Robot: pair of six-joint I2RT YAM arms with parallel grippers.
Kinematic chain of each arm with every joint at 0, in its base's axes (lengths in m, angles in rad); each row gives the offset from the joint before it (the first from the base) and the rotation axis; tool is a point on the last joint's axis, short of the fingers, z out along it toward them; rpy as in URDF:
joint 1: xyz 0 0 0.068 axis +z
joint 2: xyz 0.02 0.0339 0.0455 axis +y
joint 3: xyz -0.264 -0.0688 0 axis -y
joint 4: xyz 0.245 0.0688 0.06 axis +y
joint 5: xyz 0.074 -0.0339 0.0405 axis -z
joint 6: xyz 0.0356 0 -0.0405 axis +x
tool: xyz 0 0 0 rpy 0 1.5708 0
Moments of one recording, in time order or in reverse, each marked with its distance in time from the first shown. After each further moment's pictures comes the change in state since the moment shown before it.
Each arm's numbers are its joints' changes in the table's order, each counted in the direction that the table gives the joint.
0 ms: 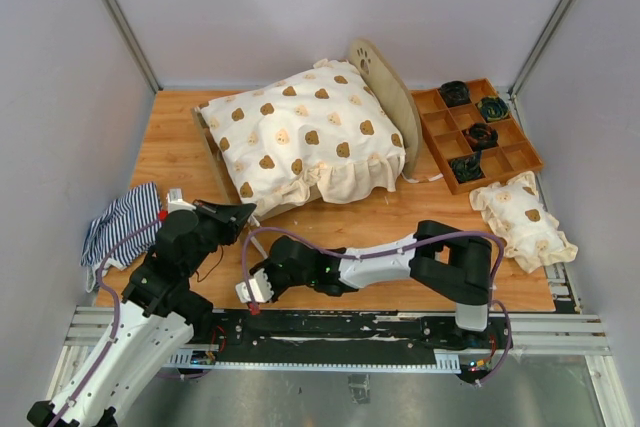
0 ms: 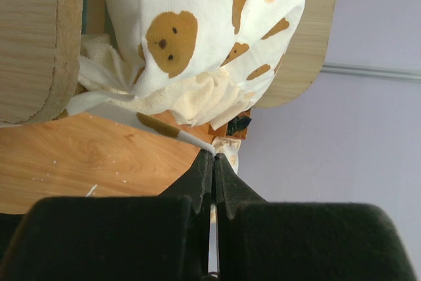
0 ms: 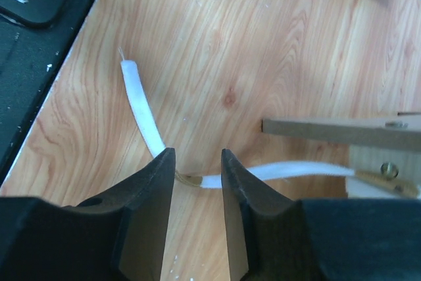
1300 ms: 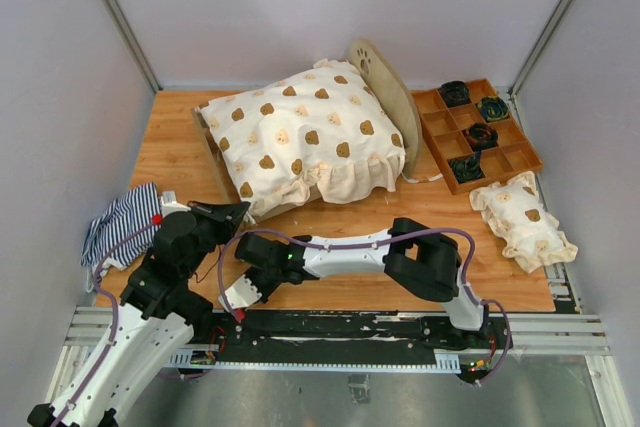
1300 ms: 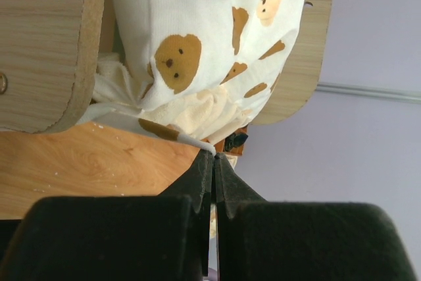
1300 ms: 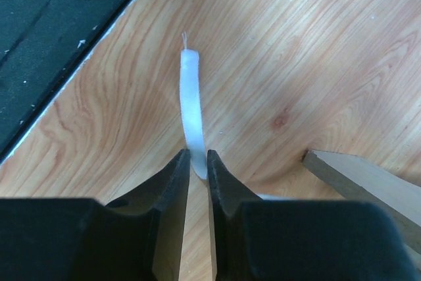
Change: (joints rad) left arm 0.001 -0.019 0.000 0.013 -0.044 -0.019; right arm 0.004 0.191 0.441 0.657 -0.040 -0.199
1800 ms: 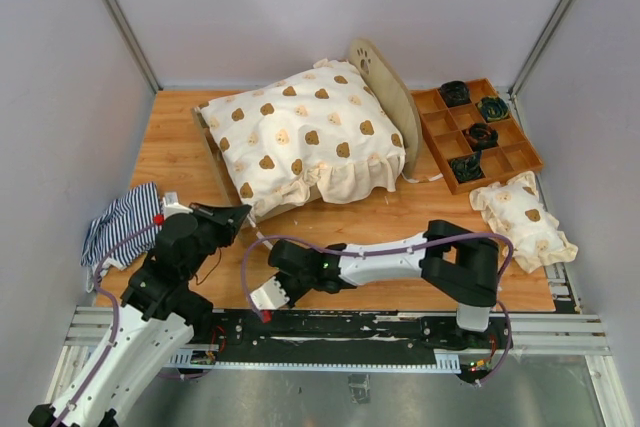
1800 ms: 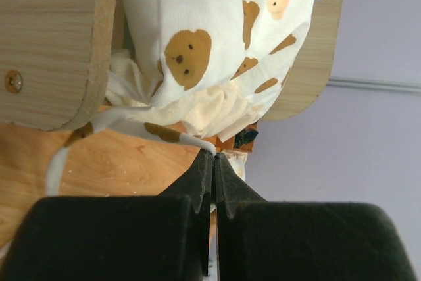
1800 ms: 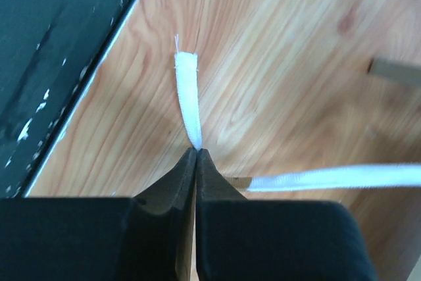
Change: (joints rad) left arm -0.001 -0.011 -0.013 0.010 -0.007 0.024; right arm -0.002 -0.193 -0.285 -0.101 0.051 0.097
